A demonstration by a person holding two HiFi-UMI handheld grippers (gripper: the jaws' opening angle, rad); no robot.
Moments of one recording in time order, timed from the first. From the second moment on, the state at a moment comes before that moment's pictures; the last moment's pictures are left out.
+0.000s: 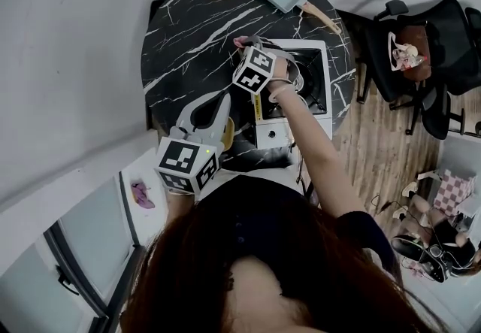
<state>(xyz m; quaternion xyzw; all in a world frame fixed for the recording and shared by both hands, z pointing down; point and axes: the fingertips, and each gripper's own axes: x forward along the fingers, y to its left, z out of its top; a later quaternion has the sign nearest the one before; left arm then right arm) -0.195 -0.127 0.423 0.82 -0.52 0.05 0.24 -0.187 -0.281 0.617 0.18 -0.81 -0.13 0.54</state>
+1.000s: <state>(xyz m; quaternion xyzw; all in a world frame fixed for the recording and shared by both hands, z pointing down) -0.197 -0.113 0.405 0.83 -0.52 0.06 0.21 -0.165 -0.277 0.489 0.39 -0.90 0.08 0.19</state>
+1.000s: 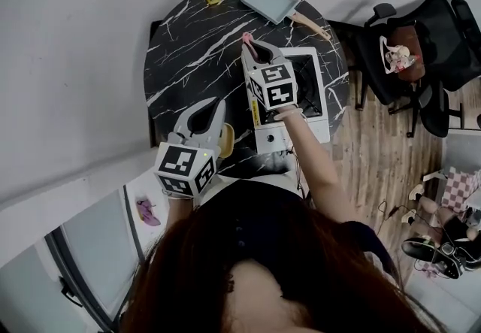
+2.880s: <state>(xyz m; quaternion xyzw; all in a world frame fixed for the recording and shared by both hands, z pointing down) -0.132 0.009 0.328 0.81 -0.57 0.03 0.10 -0.026 -0.057 0.331 0.42 -0.90 -0.03 0.08</state>
